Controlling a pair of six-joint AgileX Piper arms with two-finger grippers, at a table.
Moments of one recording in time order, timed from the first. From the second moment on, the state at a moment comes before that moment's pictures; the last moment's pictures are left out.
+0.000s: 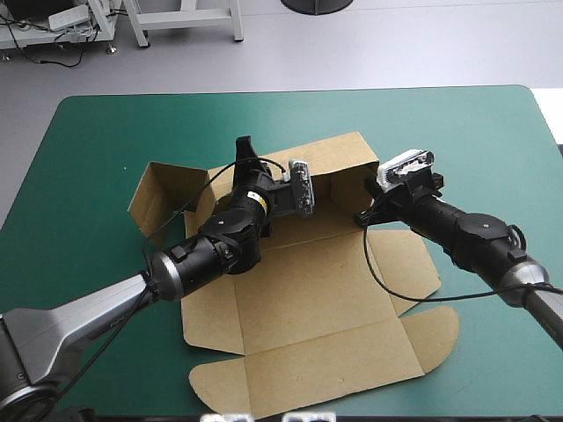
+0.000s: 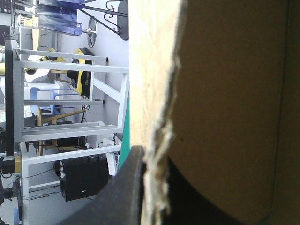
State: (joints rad) left arm -0.89 1.59 -1.24 1.11 0.70 -0.09; right arm 0.29 1.38 -0.83 1.66 0.22 -1.76
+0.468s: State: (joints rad) left arm -0.89 1.58 -1.23 1.13 0.68 -0.08; right arm 0.29 1.38 -0.83 1.64 0.23 -1.72
